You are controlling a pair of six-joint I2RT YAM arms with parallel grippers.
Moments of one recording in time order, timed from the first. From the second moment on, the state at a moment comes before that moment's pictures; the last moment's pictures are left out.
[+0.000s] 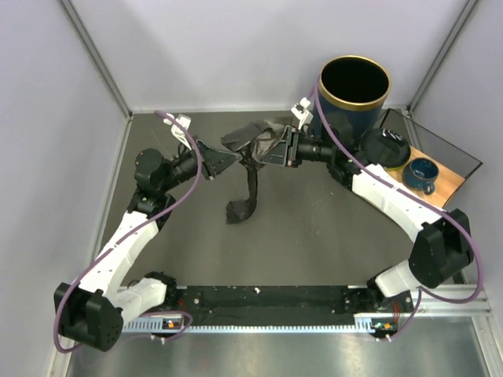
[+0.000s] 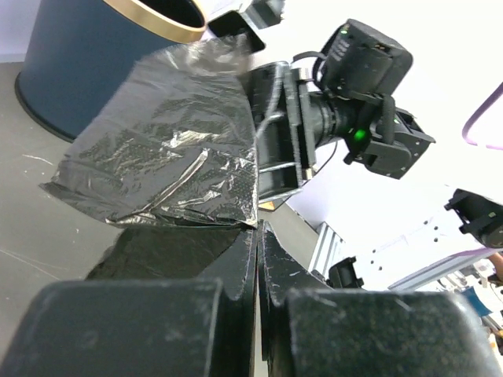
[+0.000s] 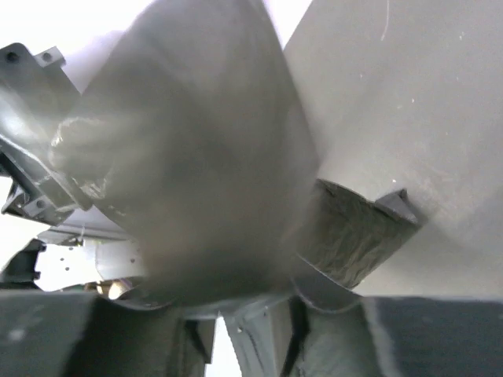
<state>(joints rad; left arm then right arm) -0.30 1.04 0.84 0.40 0.74 -0.78 0.52 1.45 1.20 0.03 -0.71 0.73</state>
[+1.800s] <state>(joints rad) -0.18 1.01 0.62 0.32 0.79 -0.66 0.44 1.18 1.13 -0.01 -0.91 0.82</state>
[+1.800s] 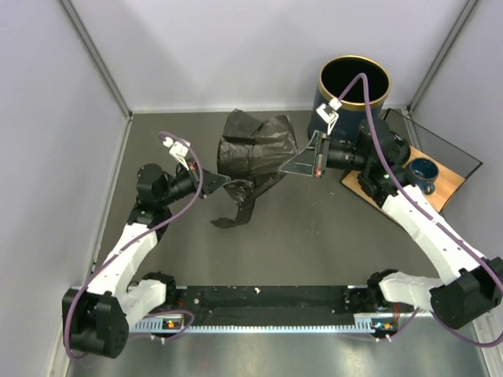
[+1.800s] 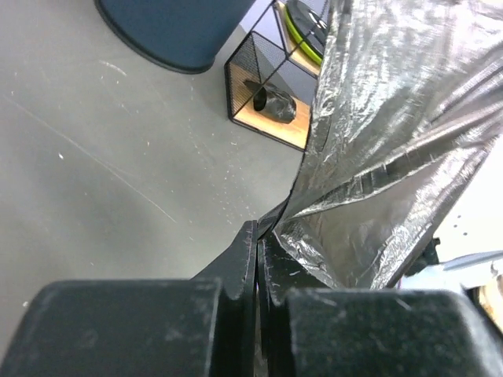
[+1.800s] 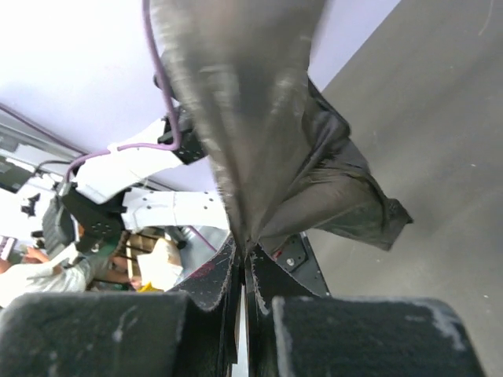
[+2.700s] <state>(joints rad) -0.45 0.66 0.72 -0.25 1.02 0.51 0.51 1.42 1.21 0.05 -1.08 0.70</state>
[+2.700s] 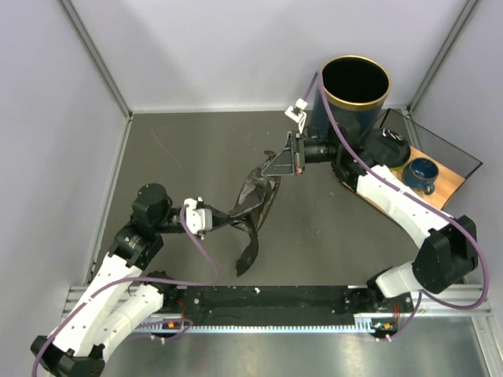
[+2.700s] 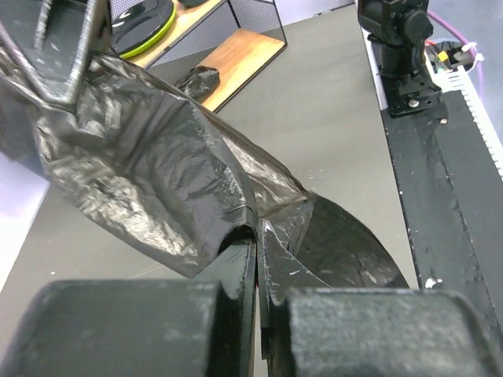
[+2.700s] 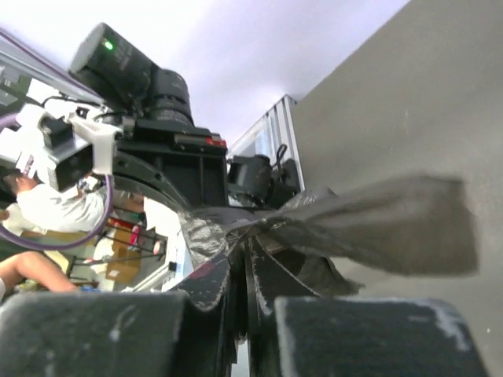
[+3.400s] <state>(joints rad) -0.12 0.93 1.15 -0.35 1.23 0.26 0.84 1.14 1.49 -0.92 -0.81 -0.84</state>
